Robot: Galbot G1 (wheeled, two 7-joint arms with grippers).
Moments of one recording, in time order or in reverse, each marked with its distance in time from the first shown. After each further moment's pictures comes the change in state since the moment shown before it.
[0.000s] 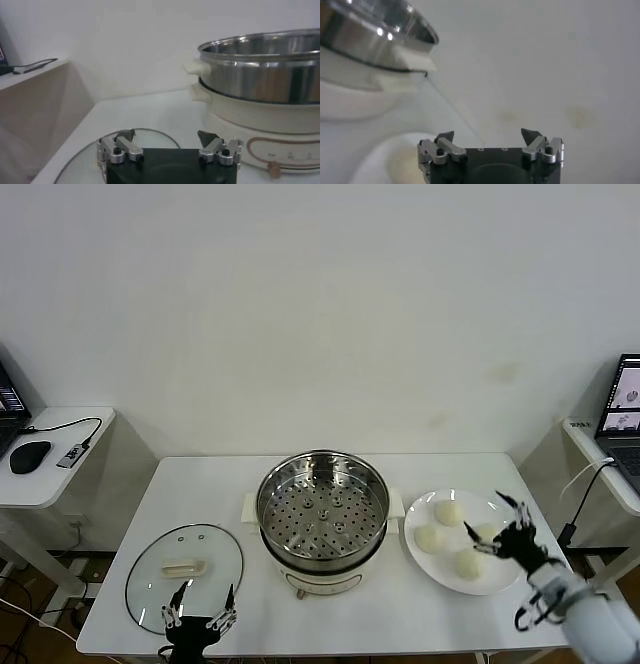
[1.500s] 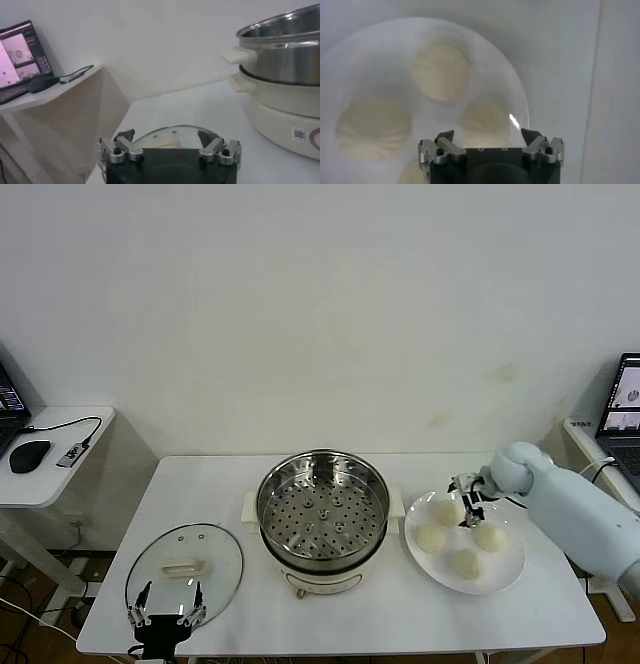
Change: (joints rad) left arm 0.001 -0.002 -0.075 0.002 0.045 0.037 -0.066; right arm 1.145 0.147 -1.178 -0.774 -0.187 -0.016 -0.607
